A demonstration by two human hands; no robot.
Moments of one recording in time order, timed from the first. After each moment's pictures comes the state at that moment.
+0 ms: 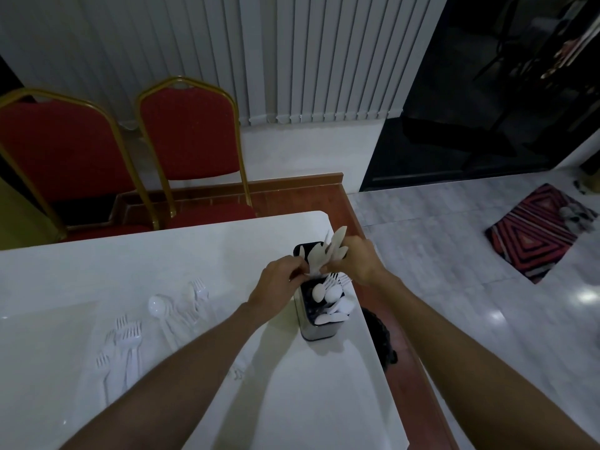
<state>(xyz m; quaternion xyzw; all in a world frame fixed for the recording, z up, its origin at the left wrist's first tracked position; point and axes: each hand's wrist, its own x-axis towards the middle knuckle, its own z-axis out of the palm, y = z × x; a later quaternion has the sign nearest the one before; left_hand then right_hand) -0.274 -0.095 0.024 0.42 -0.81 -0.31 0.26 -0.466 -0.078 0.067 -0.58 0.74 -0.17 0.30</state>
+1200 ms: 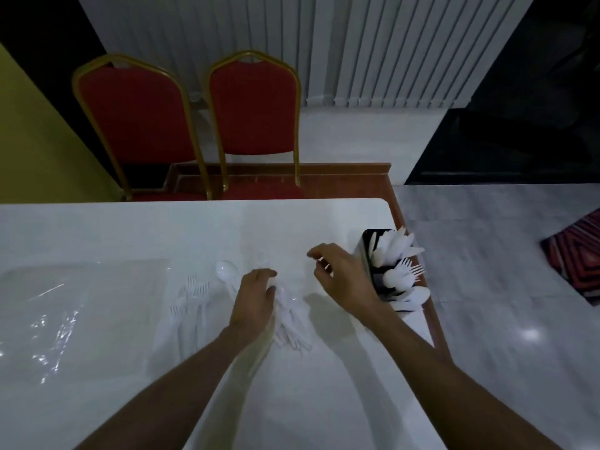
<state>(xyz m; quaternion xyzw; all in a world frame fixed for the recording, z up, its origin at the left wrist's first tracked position) -0.107 -0.055 -0.042 0.62 -0.70 -0.28 0.22 -0.307 -0.053 0.031 -0.73 0.58 -0.29 0.20</state>
